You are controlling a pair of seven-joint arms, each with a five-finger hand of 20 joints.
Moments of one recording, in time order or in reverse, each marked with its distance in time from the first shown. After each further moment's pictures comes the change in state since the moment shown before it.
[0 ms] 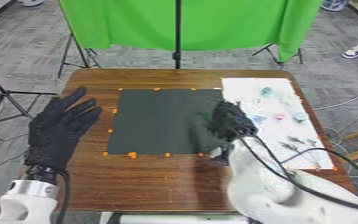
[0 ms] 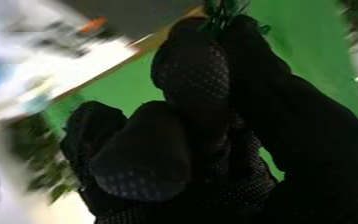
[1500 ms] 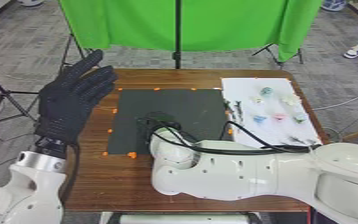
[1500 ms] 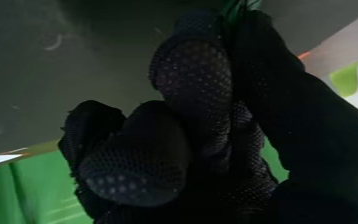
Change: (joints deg) left arm -13.4 6.9 6.2 2.1 -0.1 -4.4 2.9; right arm 27.0 -29.9 -26.5 25.7 22.2 -3.7 6.6
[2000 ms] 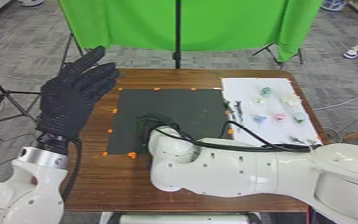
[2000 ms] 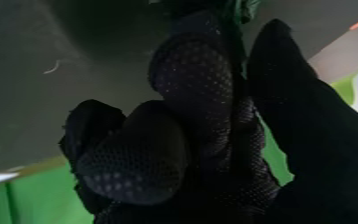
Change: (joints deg) left arm -2.3 -0.8 0.6 1.0 0.0 -1.8 -0.8; right arm -0.3 -0.2 2.6 0.0 5.2 -3.3 -1.8
